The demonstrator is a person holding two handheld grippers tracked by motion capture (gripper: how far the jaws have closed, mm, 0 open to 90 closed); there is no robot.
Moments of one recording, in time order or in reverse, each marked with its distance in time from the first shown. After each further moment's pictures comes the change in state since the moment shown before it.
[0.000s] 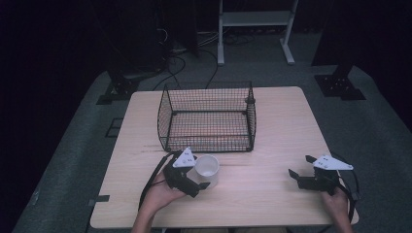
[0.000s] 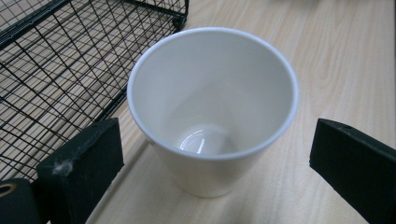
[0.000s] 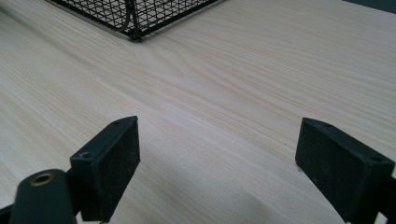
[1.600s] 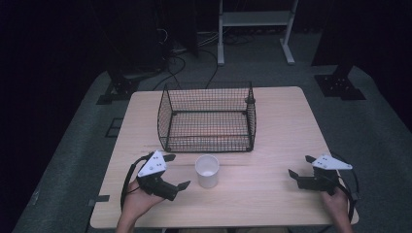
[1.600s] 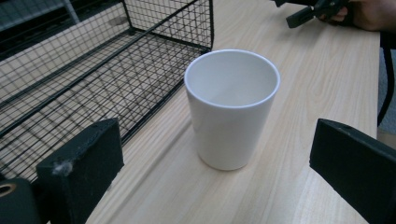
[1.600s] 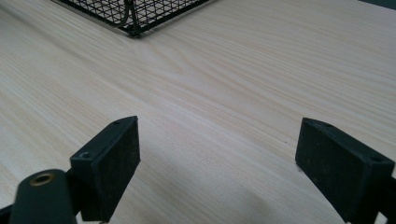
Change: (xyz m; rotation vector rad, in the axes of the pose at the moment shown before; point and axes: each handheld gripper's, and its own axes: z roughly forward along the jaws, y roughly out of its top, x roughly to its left) left arm 0.000 -0.026 -0.063 -0.176 0.079 -0.016; right arm 0.000 0.000 0.001 0.013 -0.002 -0.004
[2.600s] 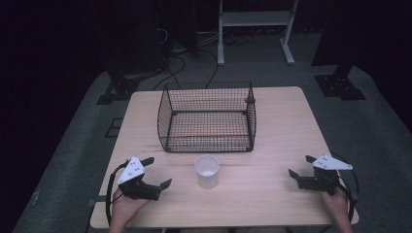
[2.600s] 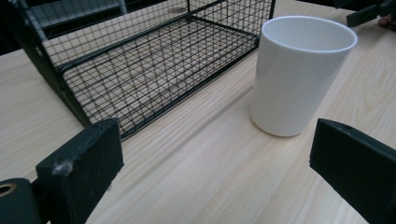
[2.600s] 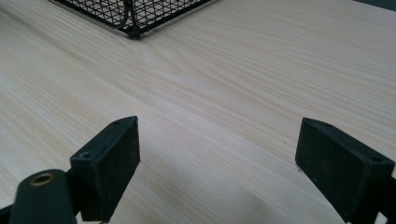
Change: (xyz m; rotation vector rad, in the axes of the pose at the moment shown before) left arm 0.021 -0.052 -0.028 -0.058 0.161 -0.110; right arm 0.000 0.000 0.000 -0.004 -0.003 0.003
